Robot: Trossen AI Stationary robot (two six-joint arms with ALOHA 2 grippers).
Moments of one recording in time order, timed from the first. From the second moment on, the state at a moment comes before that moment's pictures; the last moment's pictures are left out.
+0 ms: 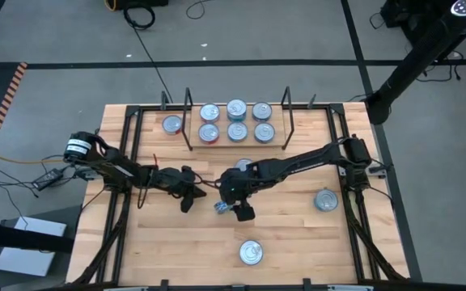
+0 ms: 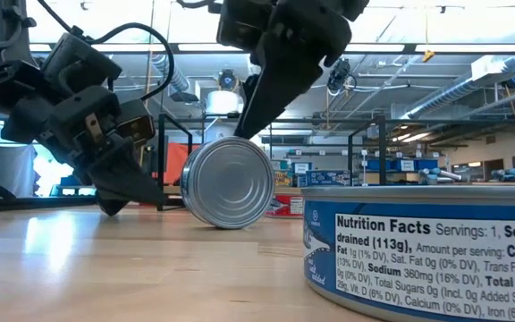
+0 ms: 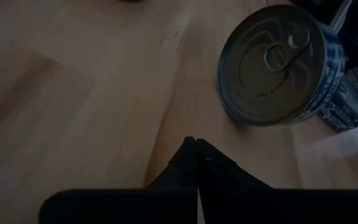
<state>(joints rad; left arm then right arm) -0.09 1.56 0.21 0.86 0.05 -0.58 0.13 1.98 1.53 -0.58 -0.12 -0.06</state>
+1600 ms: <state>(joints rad) -0.09 1.56 0.21 0.84 0.03 -0.57 0.08 2.00 1.46 -0.46 -0.17 -0.04</state>
